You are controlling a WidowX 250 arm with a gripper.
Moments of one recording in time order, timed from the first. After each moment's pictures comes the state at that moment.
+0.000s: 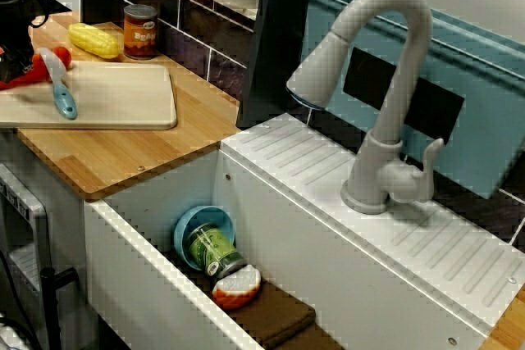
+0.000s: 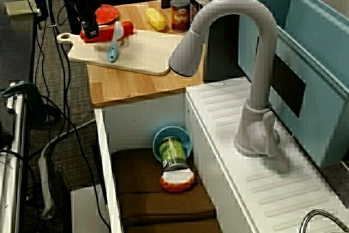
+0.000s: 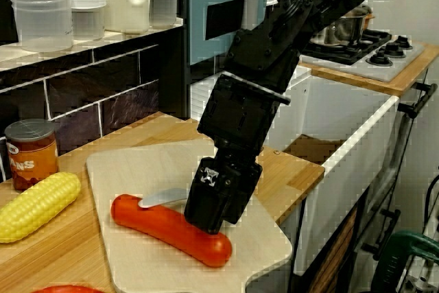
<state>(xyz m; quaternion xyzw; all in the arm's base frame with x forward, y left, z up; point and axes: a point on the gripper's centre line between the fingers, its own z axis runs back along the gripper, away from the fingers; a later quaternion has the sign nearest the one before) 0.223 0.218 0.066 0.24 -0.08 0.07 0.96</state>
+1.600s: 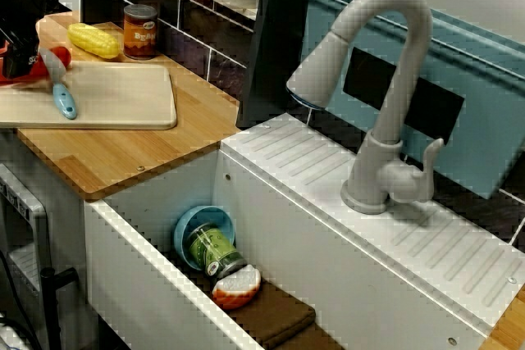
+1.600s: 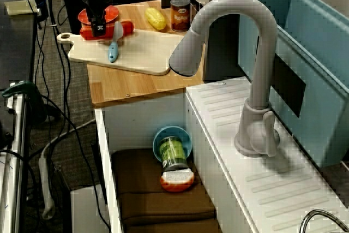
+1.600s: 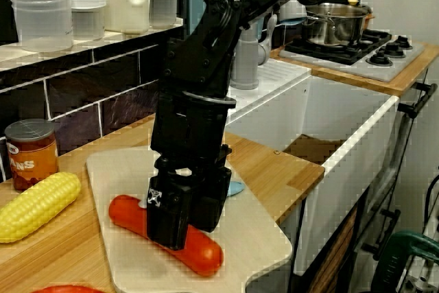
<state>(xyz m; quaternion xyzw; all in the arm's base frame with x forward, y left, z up) 0.240 0.237 0.057 0.17 -0.01 0.04 0.99</state>
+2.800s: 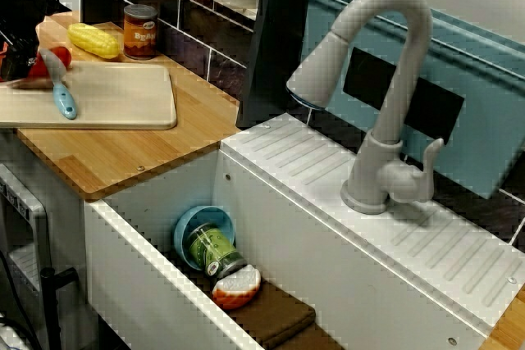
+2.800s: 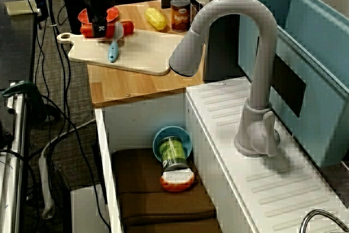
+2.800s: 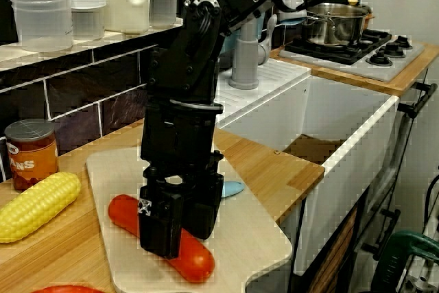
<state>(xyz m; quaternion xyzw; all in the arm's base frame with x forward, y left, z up) 0.241 0.242 0.052 0.16 0.02 0.04 0.99</state>
